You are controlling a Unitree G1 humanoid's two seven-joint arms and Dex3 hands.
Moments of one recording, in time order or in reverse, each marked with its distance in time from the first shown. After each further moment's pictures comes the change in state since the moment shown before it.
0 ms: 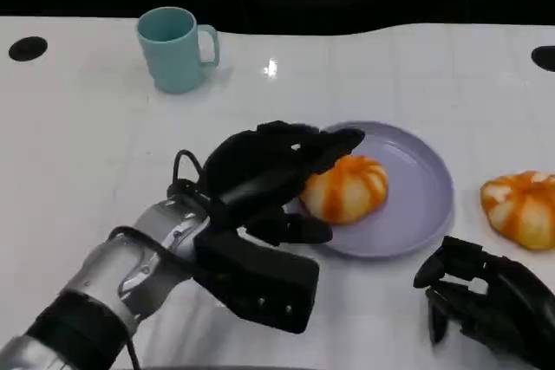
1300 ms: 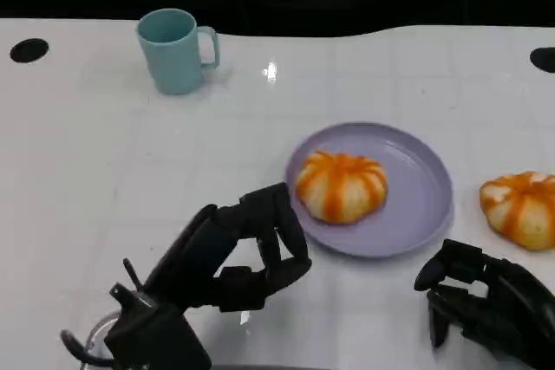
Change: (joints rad) left arm 0.438 -0.067 0.242 -0.191 -0.675 -0.293 -0.230; right arm 0.007 -0.005 0.003 -0.019 0.005 0.034 0.005
